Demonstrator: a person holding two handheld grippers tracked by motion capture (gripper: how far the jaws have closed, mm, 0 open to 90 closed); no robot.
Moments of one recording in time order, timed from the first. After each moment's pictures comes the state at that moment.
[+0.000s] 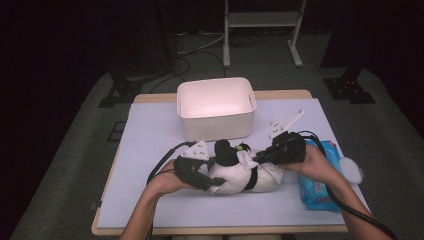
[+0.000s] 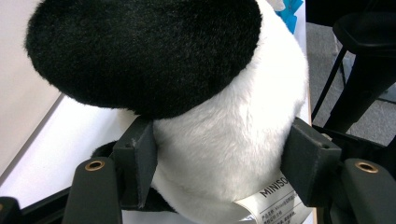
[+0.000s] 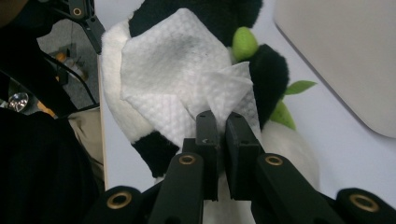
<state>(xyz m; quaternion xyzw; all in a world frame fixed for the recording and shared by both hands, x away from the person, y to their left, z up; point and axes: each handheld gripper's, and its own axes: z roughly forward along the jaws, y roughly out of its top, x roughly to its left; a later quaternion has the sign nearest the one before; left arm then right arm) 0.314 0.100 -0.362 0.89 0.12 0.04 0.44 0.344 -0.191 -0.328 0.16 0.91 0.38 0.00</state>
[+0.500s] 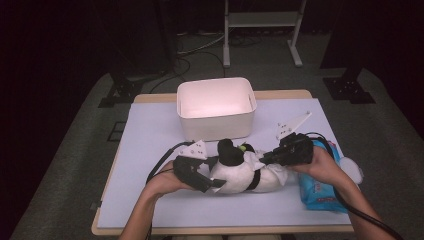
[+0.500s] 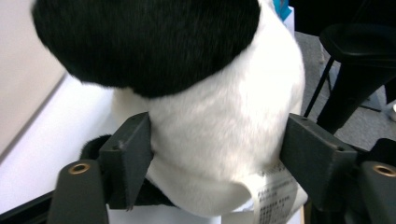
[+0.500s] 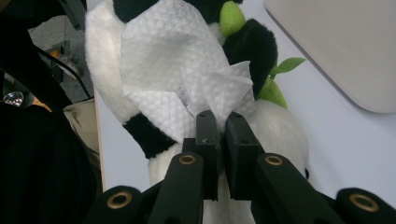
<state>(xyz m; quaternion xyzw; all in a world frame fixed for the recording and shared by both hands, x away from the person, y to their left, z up) 0.315 0.102 -0.365 0.88 0.12 0.01 0.45 0.342 -0.212 -0.332 0.18 0.91 0.38 0.01</state>
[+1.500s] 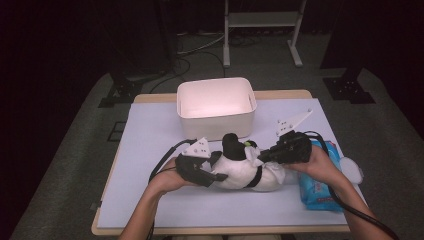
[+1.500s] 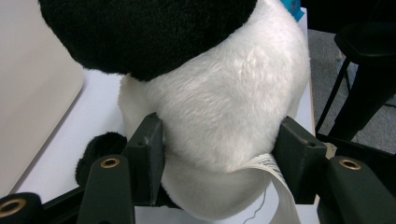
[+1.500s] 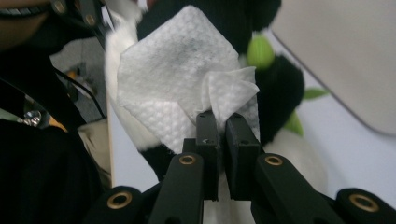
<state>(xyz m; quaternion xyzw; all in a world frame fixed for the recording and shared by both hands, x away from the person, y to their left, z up) 0.316 0.095 -0.356 0.88 0.11 0.05 0.45 0.345 -0.207 -0.328 0.18 0.89 0.42 -0.01</state>
